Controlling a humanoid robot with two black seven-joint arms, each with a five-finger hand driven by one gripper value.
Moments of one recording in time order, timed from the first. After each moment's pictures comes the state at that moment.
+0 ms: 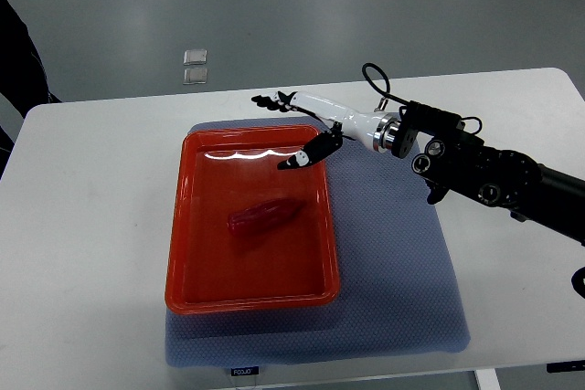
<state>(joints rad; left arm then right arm) -0.02 0.00 0.07 -0.16 0.12 0.02 -0.02 0.94 -0.20 0.34 0.85 -0.98 0.08 0.36</state>
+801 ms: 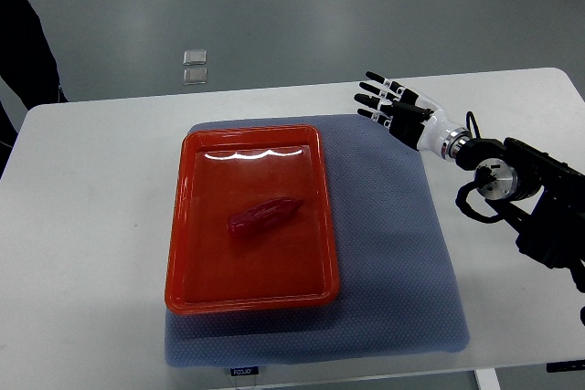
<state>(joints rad) -0.02 0.00 0.07 -0.16 0.12 0.02 -0.02 0.74 -0.22 0.67 0.71 -0.13 0.25 0.11</state>
